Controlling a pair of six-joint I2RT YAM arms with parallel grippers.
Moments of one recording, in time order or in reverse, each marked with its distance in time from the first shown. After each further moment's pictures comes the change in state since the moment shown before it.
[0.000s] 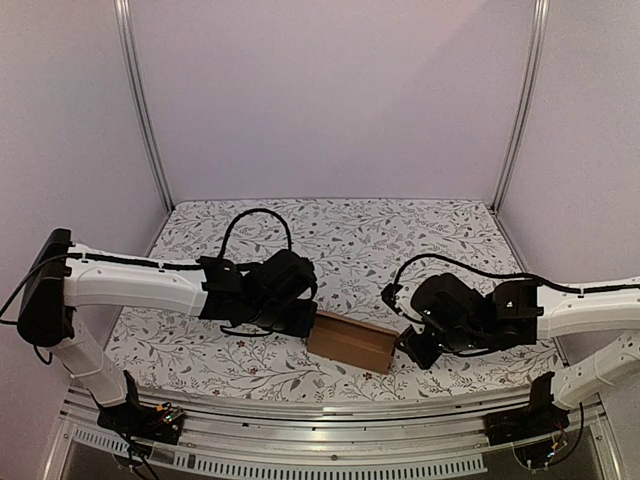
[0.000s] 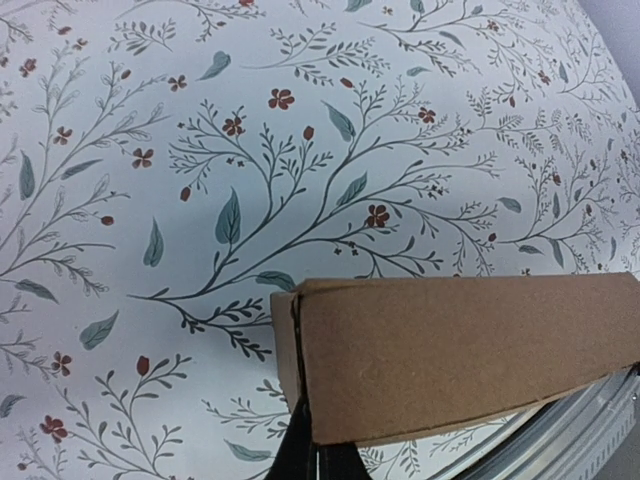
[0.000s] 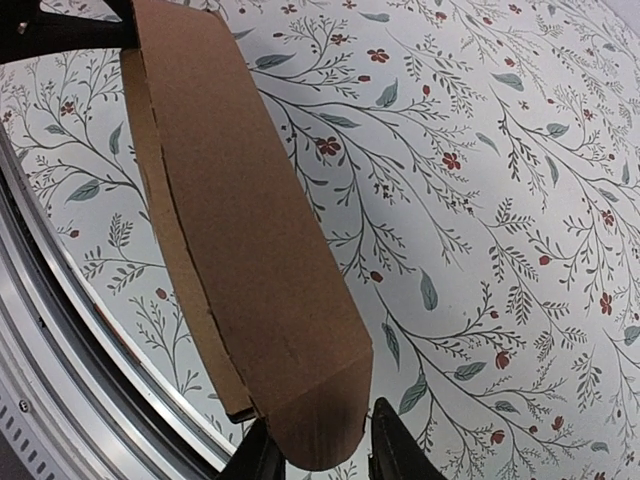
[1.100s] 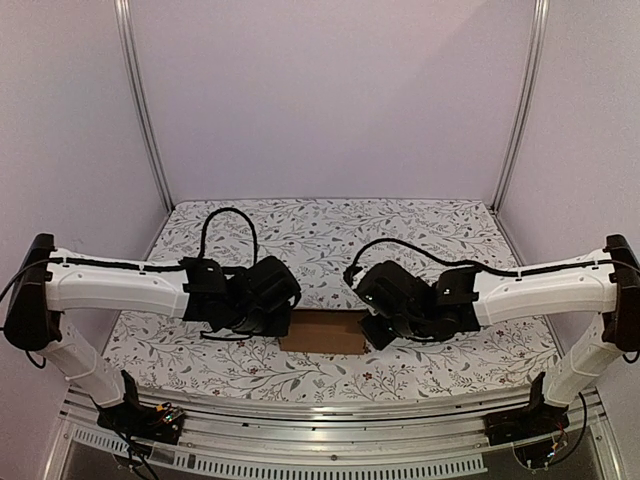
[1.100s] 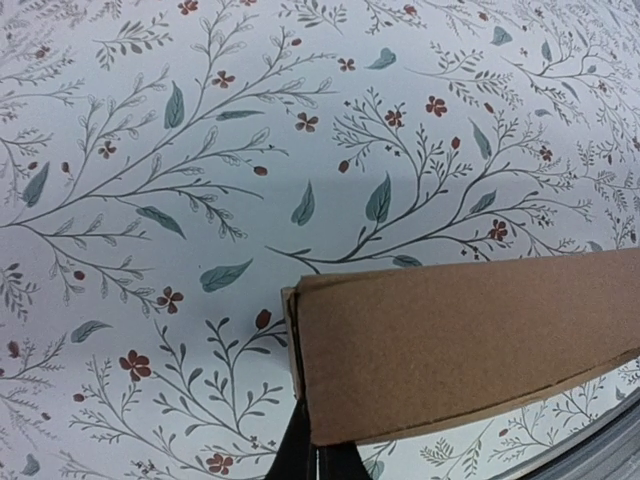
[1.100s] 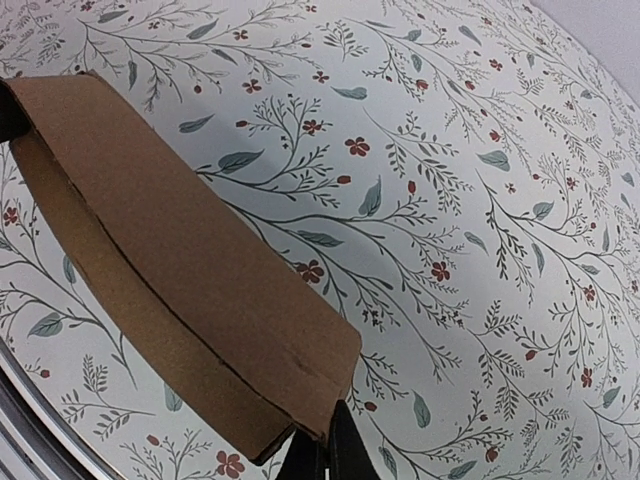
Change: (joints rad) left arm 0.000 -0.085 -0.052 -0.166 -0.157 -0.193; right arm 0.005 0.336 0.238 0.098 0.137 -0.004
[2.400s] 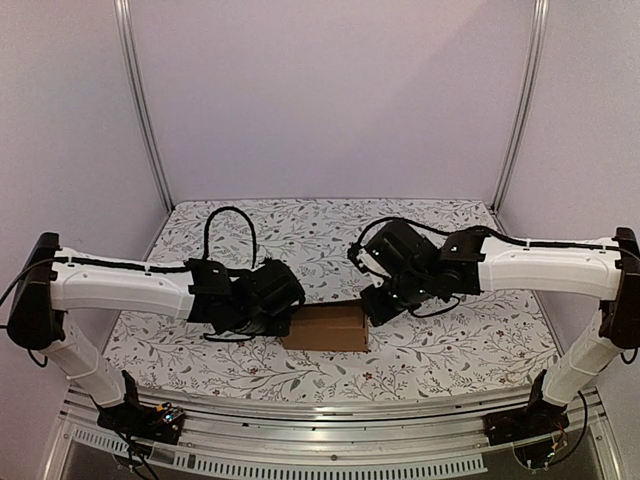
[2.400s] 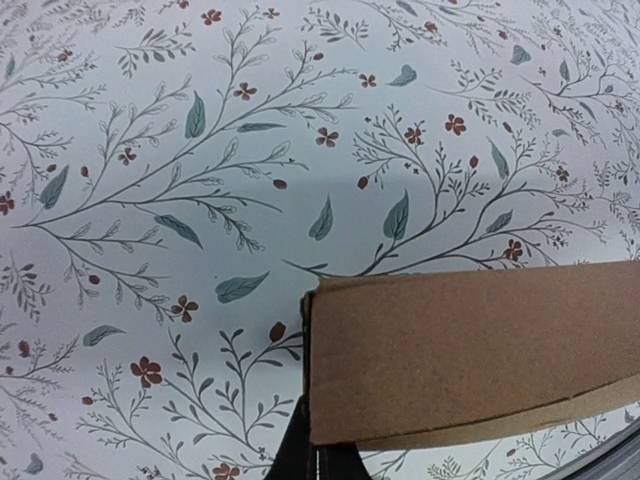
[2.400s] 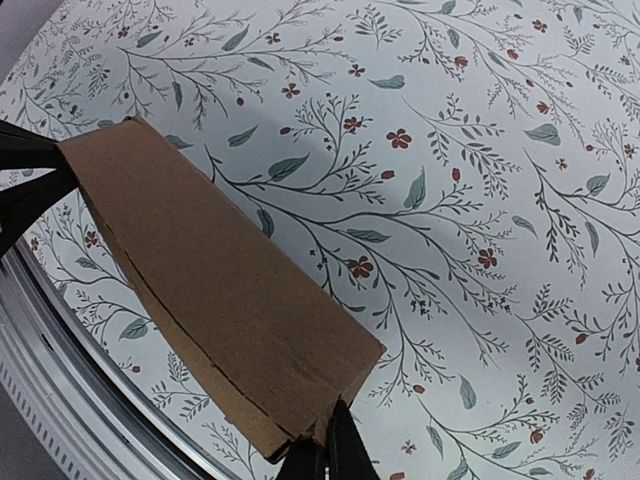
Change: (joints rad) left arm -0.011 0.020 0.008 -0.018 -0.068 -0.041; right arm -0.134 0.013 0.158 -0.153 -0.257 0.075
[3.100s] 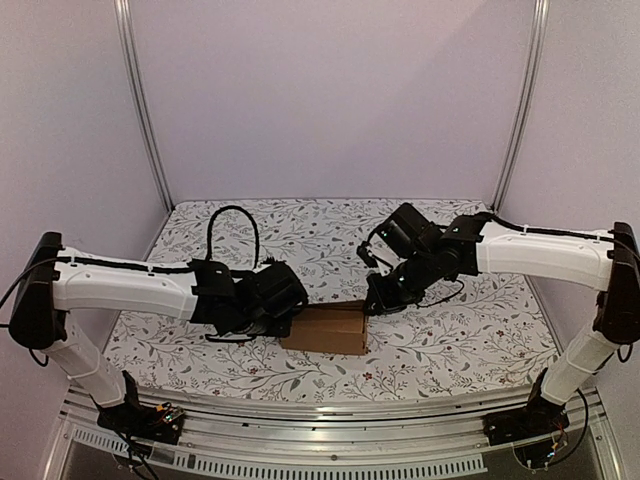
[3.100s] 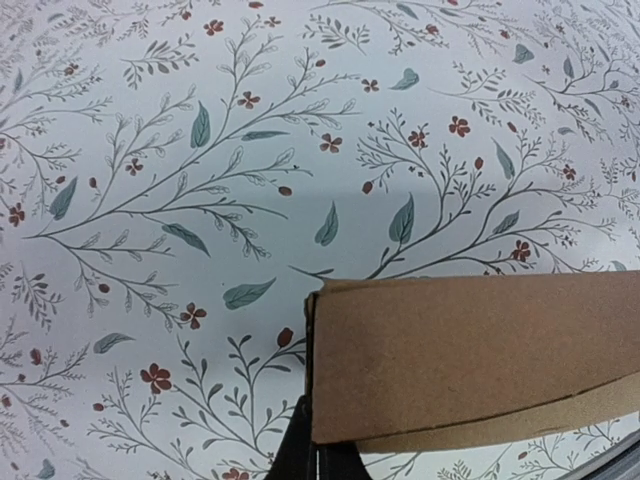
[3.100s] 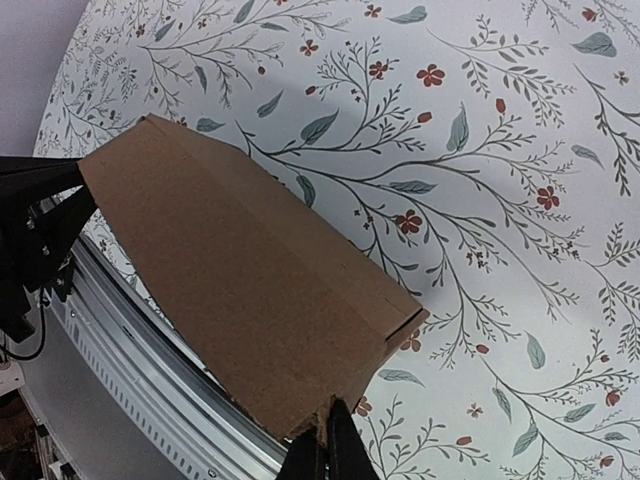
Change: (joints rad) left arm -0.012 0.015 0.012 -0.012 -0.034 0.017; right arm -0.125 0.030 0.054 -0.088 -0.333 0.133
